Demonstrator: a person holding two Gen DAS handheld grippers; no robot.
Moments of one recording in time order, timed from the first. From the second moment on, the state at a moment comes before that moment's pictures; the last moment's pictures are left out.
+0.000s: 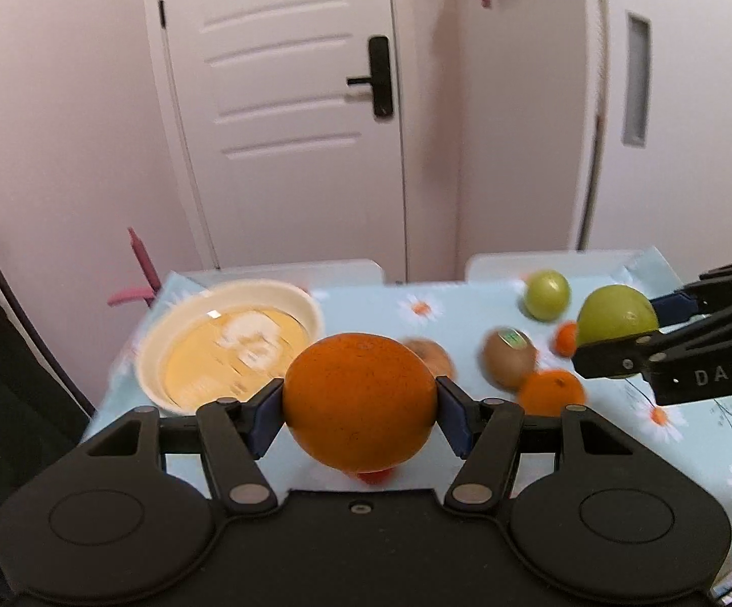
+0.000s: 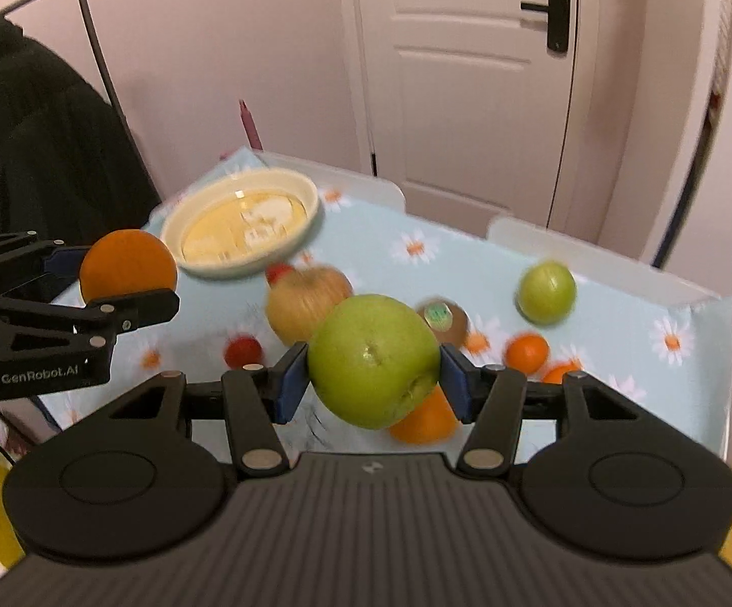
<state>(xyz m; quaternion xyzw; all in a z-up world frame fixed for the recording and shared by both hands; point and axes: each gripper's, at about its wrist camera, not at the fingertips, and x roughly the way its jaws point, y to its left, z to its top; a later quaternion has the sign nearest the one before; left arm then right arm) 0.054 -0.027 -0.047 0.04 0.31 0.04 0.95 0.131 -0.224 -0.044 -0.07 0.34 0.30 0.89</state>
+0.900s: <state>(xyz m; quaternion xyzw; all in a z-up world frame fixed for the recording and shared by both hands) 0.219 0.161 -0.078 0.06 0.32 -0.04 0.94 0.238 -0.007 -0.051 0.00 0.36 0.21 0.91</state>
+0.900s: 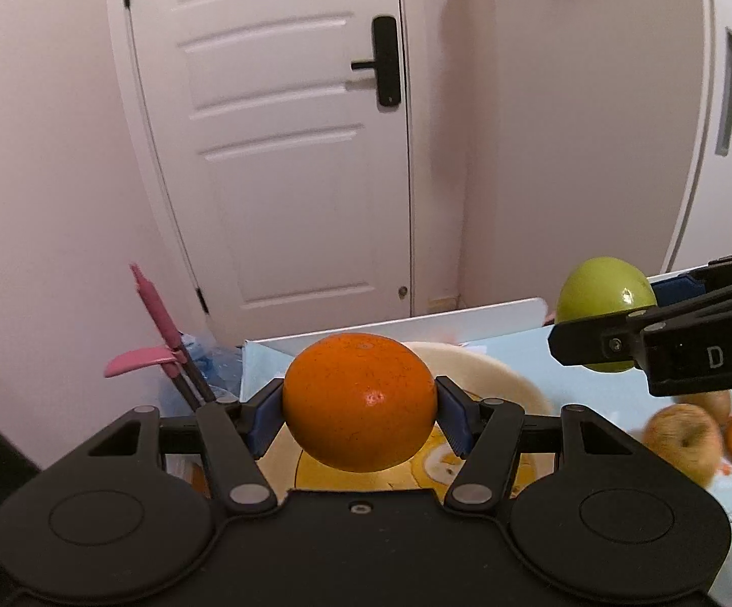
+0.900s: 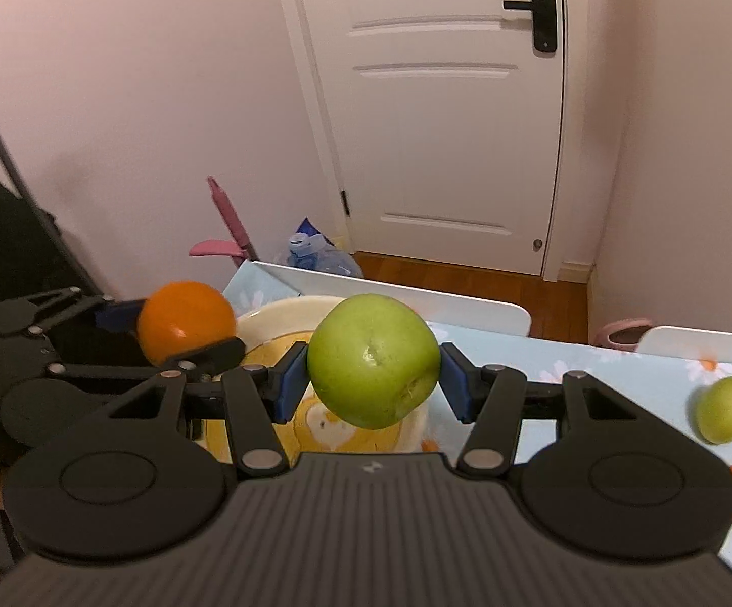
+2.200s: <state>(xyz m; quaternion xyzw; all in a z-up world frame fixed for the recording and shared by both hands) 0.215 0.177 -0.110 0.07 0.37 -0.05 0.93 0.289 0.031 -0.089 -0.04 0.39 0.24 0.89</state>
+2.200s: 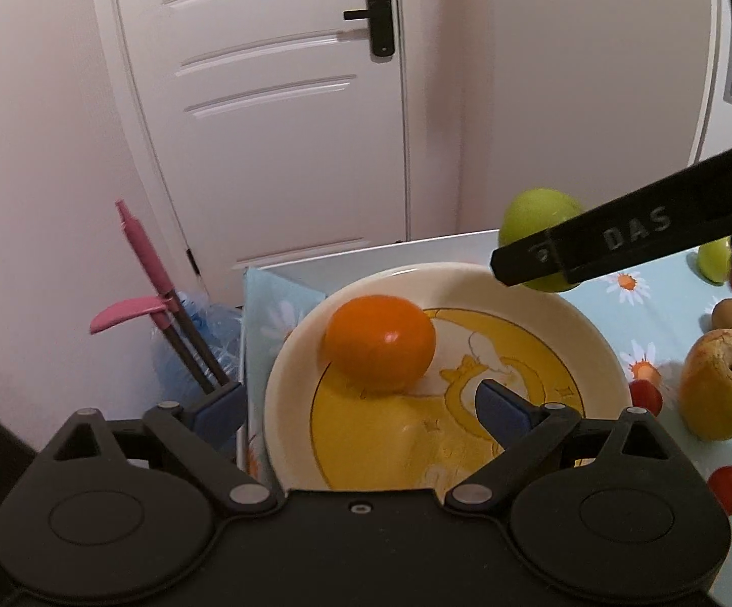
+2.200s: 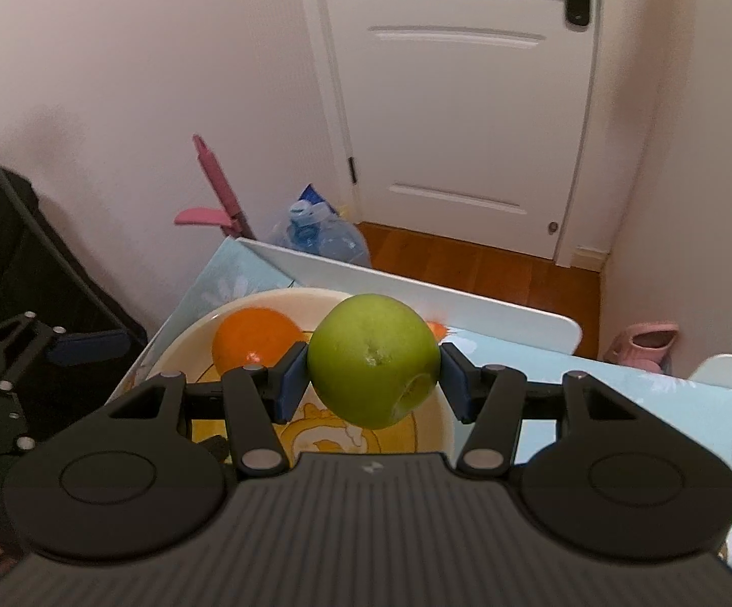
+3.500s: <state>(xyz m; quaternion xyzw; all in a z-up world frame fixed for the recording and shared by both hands) 0.184 0.175 -0.092 0.05 0.36 -0.03 0.93 0.253 0.023 -0.085 -0.05 0.37 0.24 0.90</state>
